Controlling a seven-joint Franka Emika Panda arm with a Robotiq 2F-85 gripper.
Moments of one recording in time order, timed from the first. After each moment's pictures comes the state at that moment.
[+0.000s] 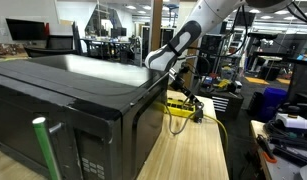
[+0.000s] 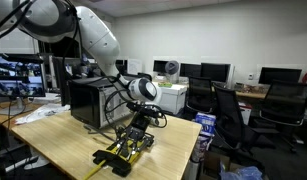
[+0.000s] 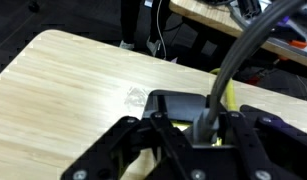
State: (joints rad) arm -0.28 0.87 -0.07 -1.52 -0.40 1.51 -0.61
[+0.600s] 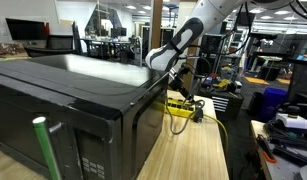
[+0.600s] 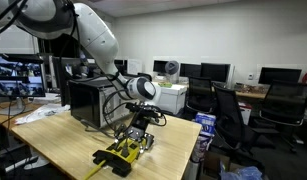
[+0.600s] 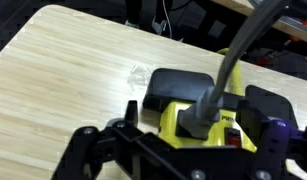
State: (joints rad) arm -0.28 0.83 -0.07 -1.57 -0.37 1.61 -0.61
